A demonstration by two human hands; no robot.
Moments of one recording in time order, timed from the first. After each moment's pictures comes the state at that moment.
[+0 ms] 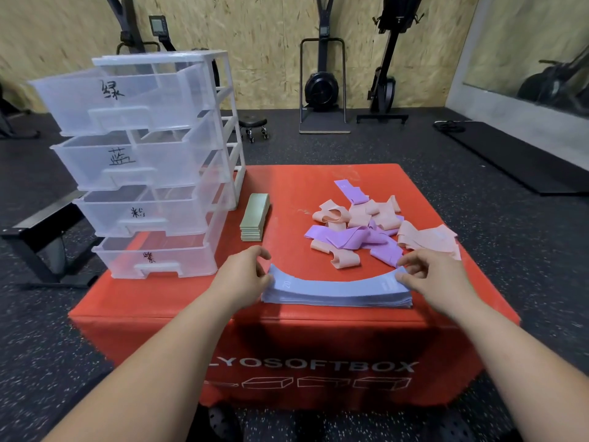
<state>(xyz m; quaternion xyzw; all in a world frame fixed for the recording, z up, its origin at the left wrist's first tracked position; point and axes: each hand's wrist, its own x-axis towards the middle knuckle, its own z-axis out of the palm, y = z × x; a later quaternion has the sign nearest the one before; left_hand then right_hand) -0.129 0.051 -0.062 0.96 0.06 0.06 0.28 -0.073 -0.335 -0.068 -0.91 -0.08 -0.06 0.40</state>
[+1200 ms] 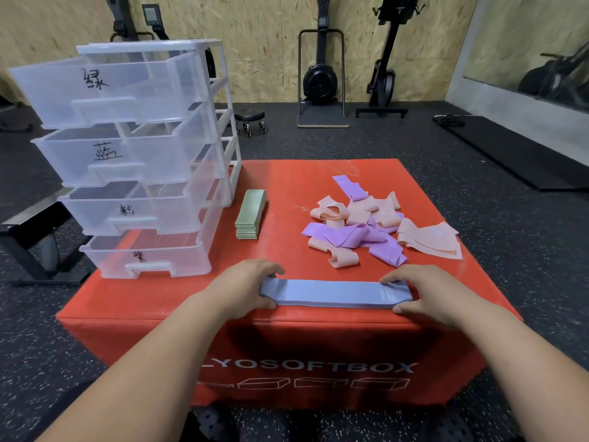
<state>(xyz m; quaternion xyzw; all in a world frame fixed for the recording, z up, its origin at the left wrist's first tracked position) -0.121 0.058 -0.073 0.98 -0.12 -0.01 0.14 -0.060 -0.348 -0.075 -0.96 -0.25 0.07 0.15</state>
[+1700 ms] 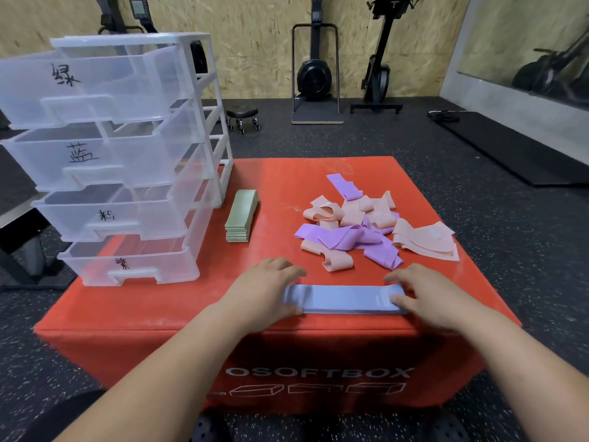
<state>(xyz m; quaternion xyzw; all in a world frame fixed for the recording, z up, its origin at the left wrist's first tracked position) -0.110 0.008 -0.077 0.97 -0.20 0.06 0.10 -0.057 -0.346 -0.078 -0.97 -0.18 0.08 0.14</state>
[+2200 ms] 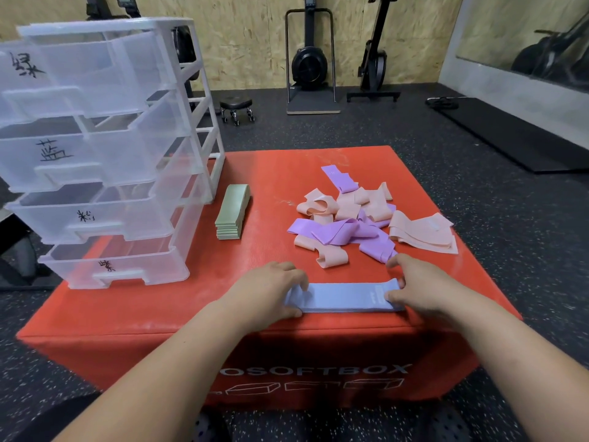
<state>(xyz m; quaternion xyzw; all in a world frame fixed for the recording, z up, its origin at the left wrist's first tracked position) -0.100 -0.010 -0.077 0.97 -0.22 -0.01 0.09 -0.049 -0.328 -0.067 -0.97 -0.03 0.16 0.18</state>
